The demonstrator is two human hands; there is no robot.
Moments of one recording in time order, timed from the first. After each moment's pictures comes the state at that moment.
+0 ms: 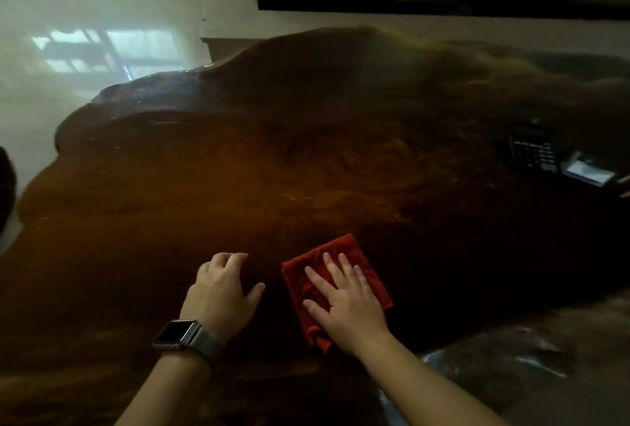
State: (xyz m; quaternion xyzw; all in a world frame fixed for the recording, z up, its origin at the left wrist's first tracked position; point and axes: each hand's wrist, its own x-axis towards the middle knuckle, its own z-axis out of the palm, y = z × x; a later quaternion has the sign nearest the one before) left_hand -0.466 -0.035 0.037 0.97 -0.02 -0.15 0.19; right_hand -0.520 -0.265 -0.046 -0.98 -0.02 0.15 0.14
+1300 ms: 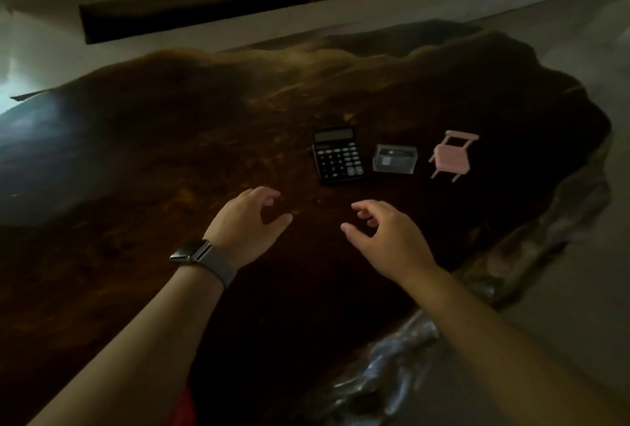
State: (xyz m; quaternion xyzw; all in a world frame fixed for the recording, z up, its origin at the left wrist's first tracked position) left_hand -0.356 -0.540 0.110 0.91 -0.26 -0.16 0.28; right_hand -0.499 -0.751 0.082 -0.92 0.22 -0.05 0.32
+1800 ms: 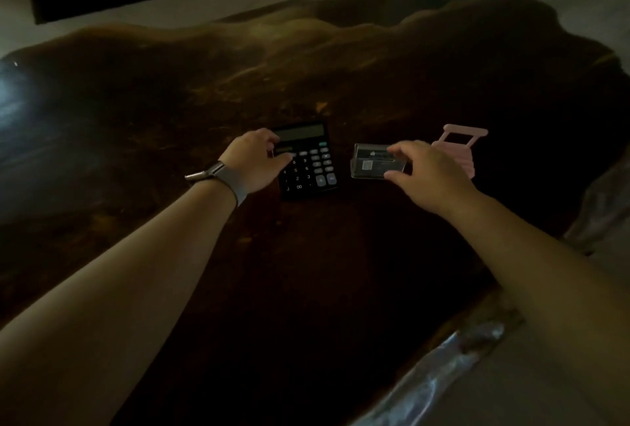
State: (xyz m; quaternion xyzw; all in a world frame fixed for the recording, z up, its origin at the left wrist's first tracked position) left_hand -0.223 -0.720 0.037 0.91 -0.24 -0.20 0.27; right_hand -0.414 -0.950 0.048 -0.94 0.25 0.01 0.24
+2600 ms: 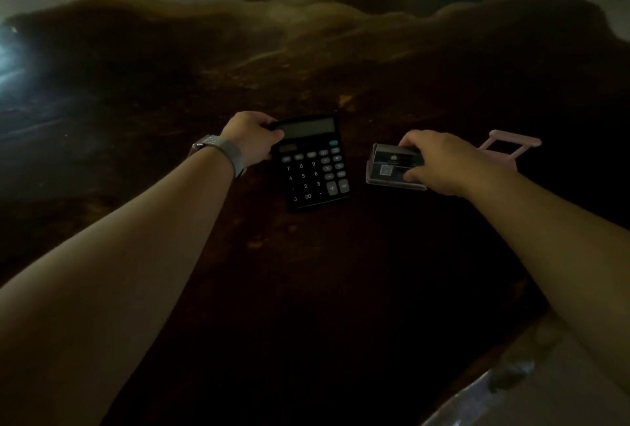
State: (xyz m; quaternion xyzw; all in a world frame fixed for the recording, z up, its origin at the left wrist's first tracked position) left_hand -0.161 -0.718 0.002 0.84 -0.07 -0.28 0.45; right_hand -0.345 -0.961 0.054 -0.94 0.22 0.20 0.17
